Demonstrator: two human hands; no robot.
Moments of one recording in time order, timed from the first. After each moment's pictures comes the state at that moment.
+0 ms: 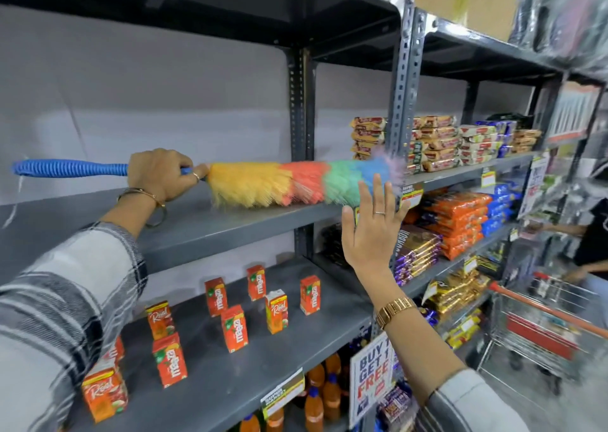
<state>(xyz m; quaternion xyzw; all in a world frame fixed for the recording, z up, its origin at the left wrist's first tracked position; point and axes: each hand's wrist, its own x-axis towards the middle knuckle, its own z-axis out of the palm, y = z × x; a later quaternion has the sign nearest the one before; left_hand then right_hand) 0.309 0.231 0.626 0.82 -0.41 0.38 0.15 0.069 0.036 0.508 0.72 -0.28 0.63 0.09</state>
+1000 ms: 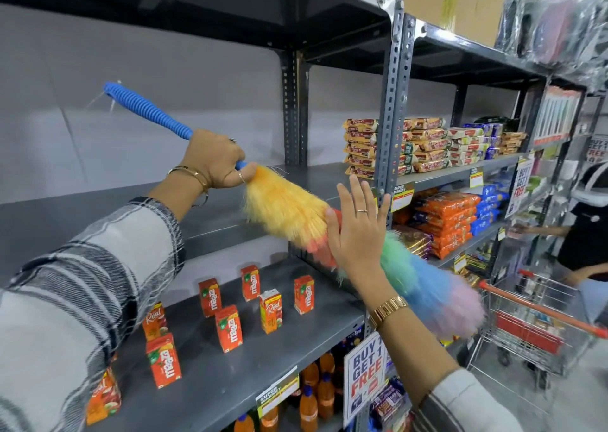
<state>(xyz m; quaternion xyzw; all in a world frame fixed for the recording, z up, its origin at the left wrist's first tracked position) 0.265 0.183 0.650 0.62 -0.61 0.49 0.07 0.065 0.052 0.512 0.75 -0.26 0.60 0.13</state>
